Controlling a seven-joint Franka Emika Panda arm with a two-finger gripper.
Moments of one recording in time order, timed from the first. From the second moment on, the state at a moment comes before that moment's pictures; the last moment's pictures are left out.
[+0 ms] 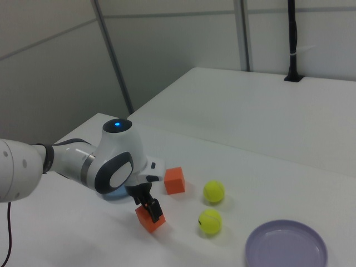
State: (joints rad) arm 0.22 0.18 0.13 -2.10 0.11 2.35 0.29
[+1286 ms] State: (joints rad) arm 0.23 0.20 0.20 -1.94 0.11 2.42 0.34
